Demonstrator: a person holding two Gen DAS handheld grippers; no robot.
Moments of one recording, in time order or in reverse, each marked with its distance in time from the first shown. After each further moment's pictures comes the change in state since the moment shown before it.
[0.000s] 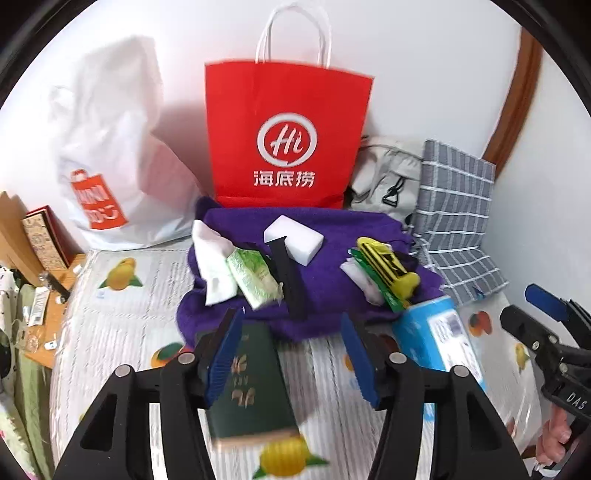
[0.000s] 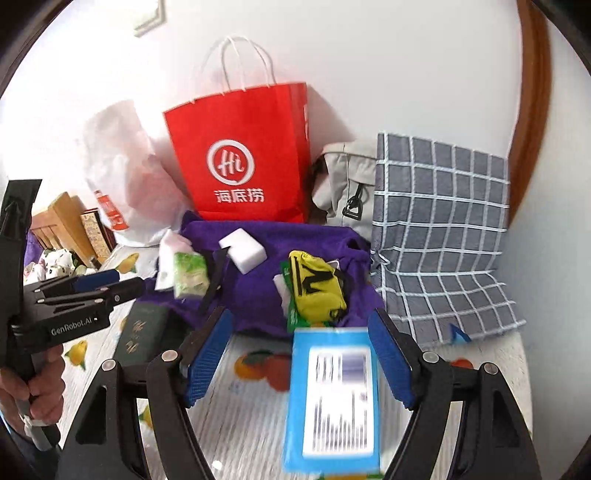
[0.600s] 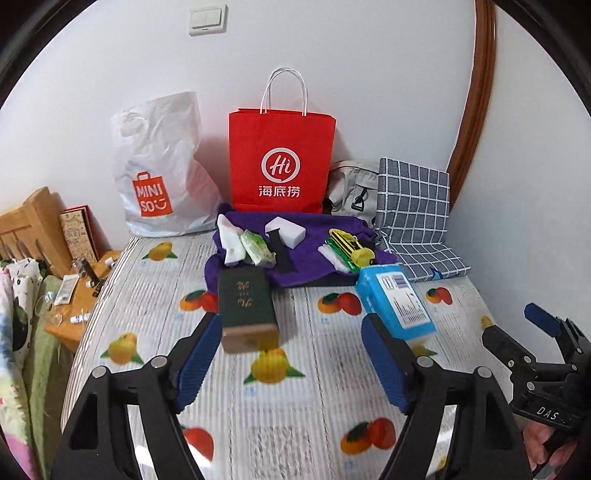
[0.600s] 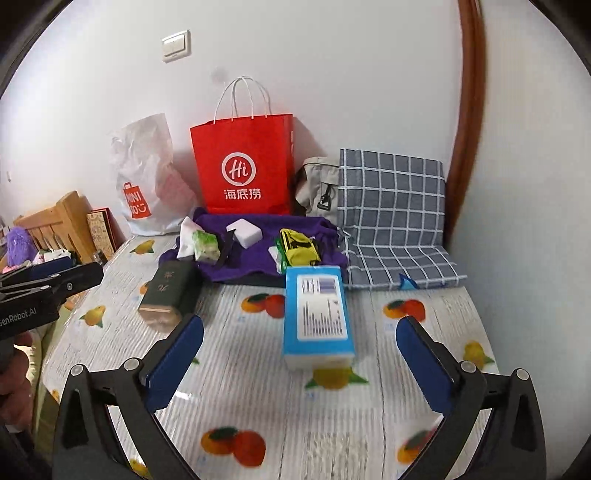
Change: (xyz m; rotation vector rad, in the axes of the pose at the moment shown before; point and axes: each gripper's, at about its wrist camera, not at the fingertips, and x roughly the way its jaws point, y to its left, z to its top) left arm -0.138 -0.032 -0.099 -0.010 -0.131 0.028; right arm -0.126 0.009 -0.098 0.022 -0.097 -0.084
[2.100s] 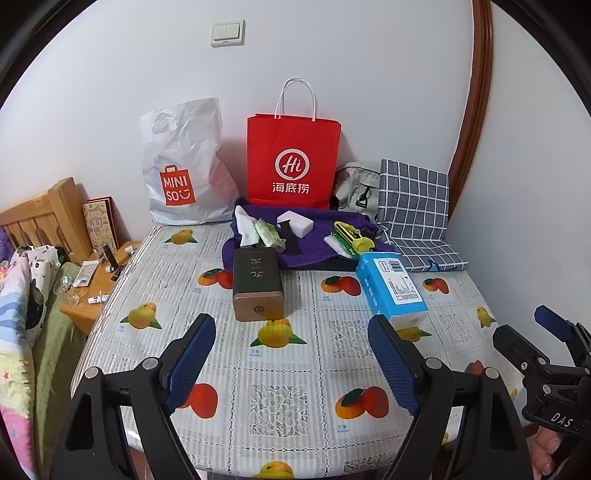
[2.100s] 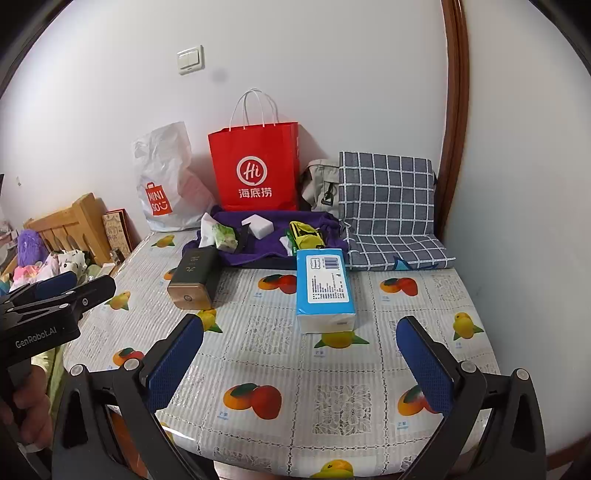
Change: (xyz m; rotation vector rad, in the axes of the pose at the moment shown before) left arm -0.054 -0.008 -0.040 -0.026 -0.036 0.051; right arm -0.061 0.006 -0.032 0.005 -0.020 0.028
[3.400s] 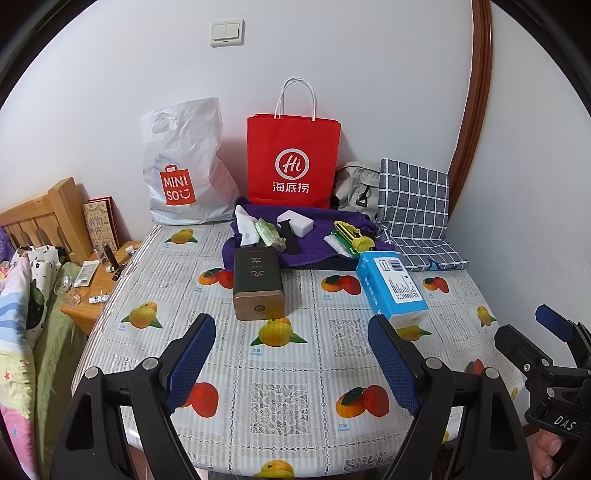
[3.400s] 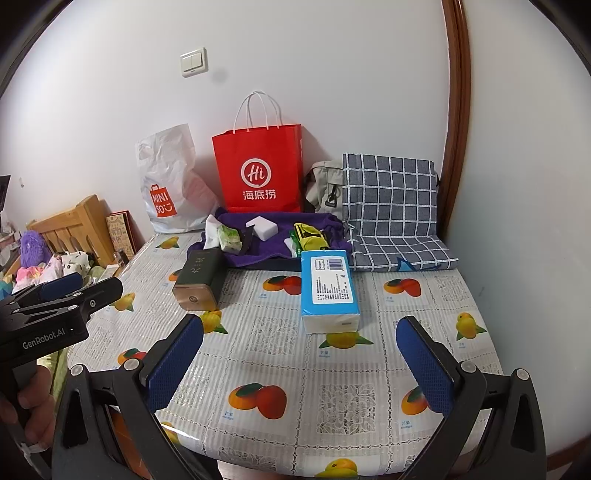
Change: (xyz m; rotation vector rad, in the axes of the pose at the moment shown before) left arm -0.001 0.000 0.000 -0.001 0.002 0.001; right arm -0.002 0.003 0.002 -0.003 -0.004 0.009
